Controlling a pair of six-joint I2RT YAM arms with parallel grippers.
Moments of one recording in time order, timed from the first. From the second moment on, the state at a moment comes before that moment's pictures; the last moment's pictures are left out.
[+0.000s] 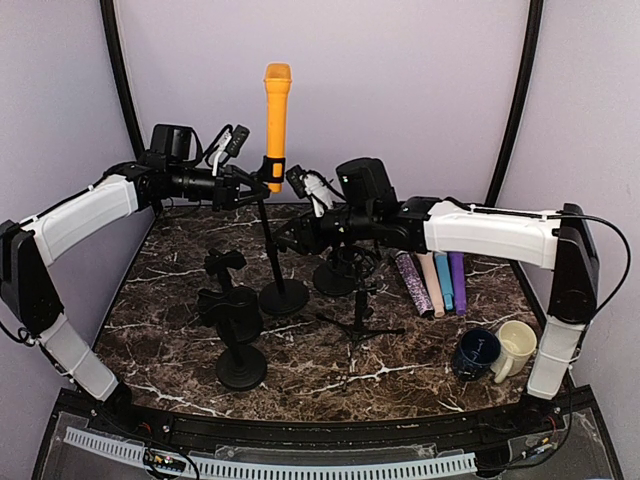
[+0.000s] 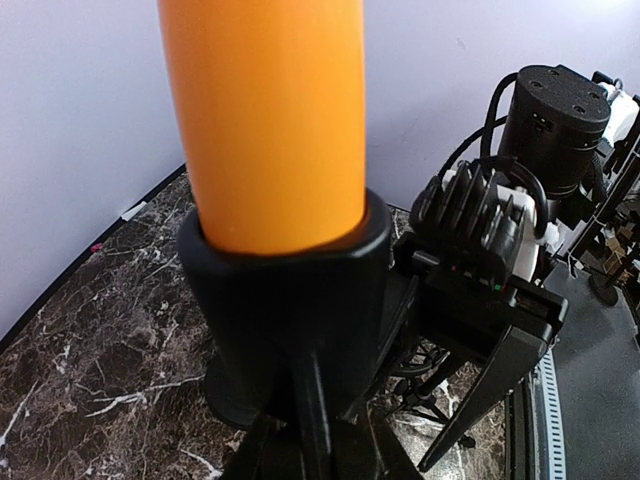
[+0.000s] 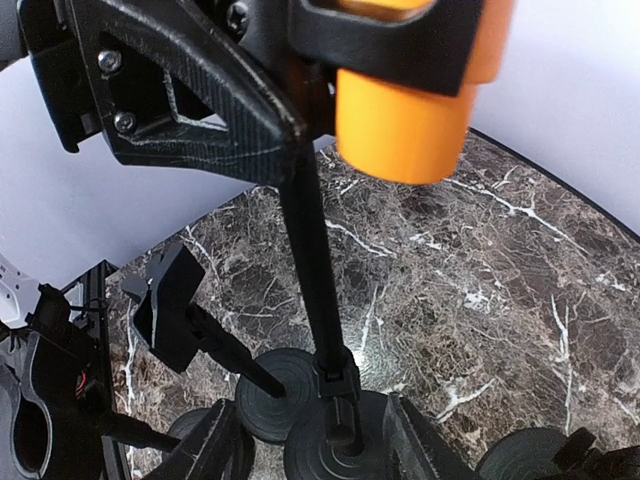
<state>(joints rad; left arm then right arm) -0.36 1.58 1.44 -0.33 0.92 0.16 0.92 1.84 1.53 -0.09 -0.29 0.16</state>
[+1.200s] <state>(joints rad) -0.39 1.57 1.46 -0.35 0.91 0.16 0.96 1.86 1.51 -0.14 -0.20 0.12</state>
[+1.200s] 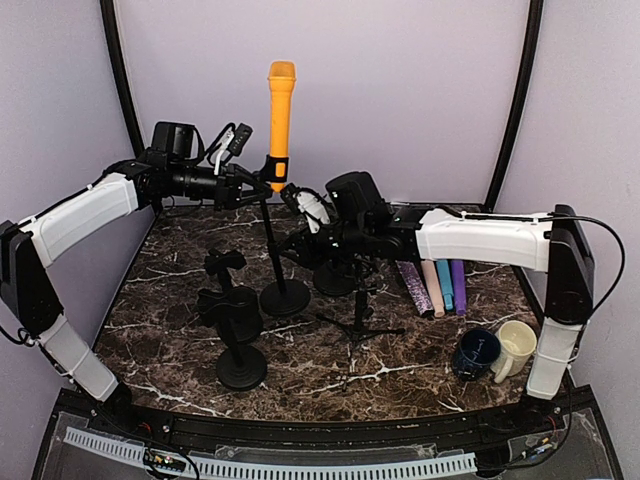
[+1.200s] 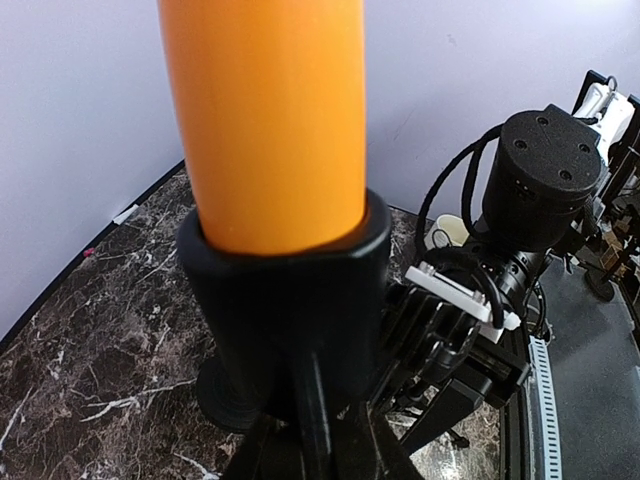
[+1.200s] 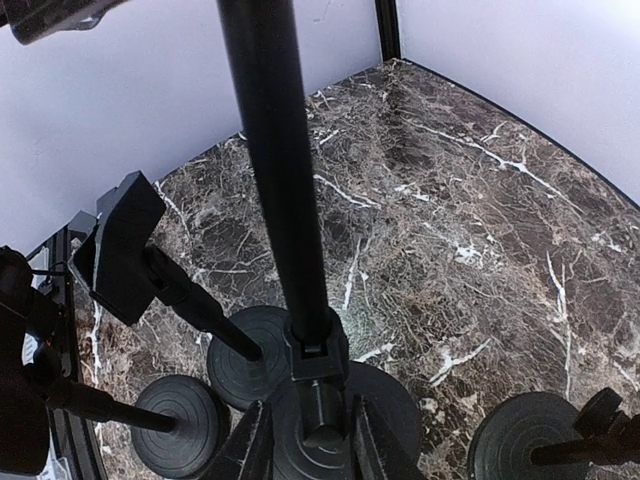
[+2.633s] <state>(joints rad) -0.39 1.57 1.46 -0.39 0.90 0.15 1.09 1.87 1.54 -0.18 0.21 -0.24</state>
